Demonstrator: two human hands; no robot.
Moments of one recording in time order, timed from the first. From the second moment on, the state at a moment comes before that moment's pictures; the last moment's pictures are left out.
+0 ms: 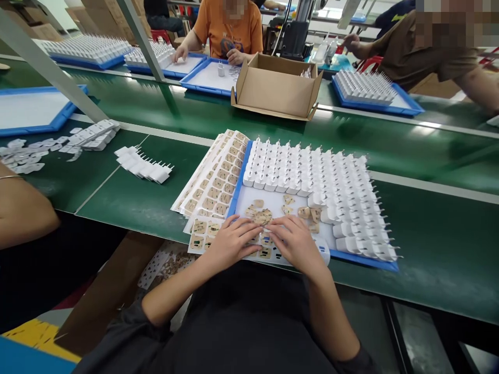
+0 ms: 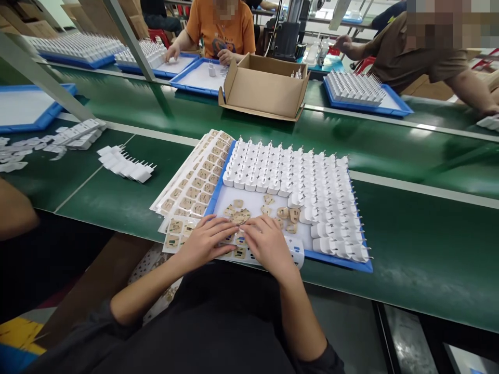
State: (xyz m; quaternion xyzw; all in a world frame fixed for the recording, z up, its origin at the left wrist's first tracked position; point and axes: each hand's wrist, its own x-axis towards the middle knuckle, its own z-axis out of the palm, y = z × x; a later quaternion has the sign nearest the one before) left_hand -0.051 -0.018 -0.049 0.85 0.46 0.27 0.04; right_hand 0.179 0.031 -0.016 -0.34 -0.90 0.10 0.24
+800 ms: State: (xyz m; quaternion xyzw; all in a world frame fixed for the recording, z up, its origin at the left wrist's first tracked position) left_hand -0.051 0.007 -0.041 0.82 0.49 0.27 0.01; right_hand 0.209 0.022 -0.017 -0.37 -0.77 0.30 0.43
